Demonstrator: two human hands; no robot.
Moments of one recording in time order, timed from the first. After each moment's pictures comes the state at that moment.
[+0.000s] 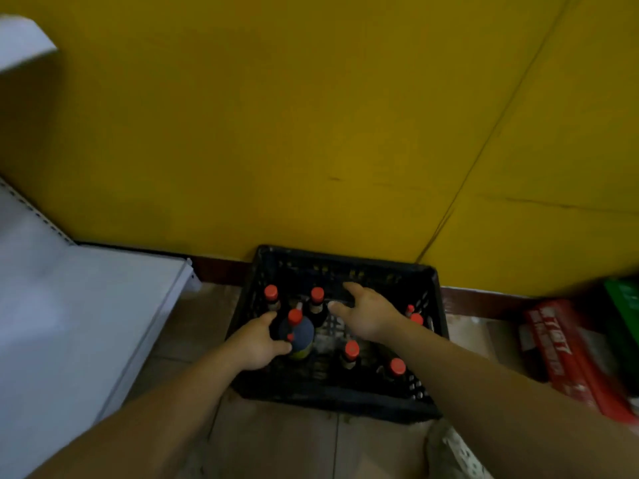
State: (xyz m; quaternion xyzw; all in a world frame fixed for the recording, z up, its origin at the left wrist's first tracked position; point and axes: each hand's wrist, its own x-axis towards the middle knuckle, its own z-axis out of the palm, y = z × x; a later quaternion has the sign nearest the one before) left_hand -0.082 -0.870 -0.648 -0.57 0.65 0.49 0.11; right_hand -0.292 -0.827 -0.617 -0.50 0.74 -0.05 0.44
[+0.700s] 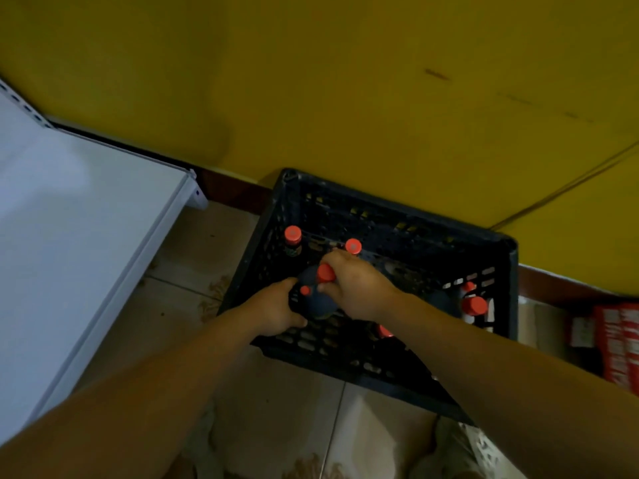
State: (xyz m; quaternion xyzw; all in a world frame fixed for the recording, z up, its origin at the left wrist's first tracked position) left_hand -0.077 -0.905 -0.770 -0.54 0.62 0.55 0.11; right_hand -0.254 -0.894 -0.731 -0.72 0.59 0.01 0.37
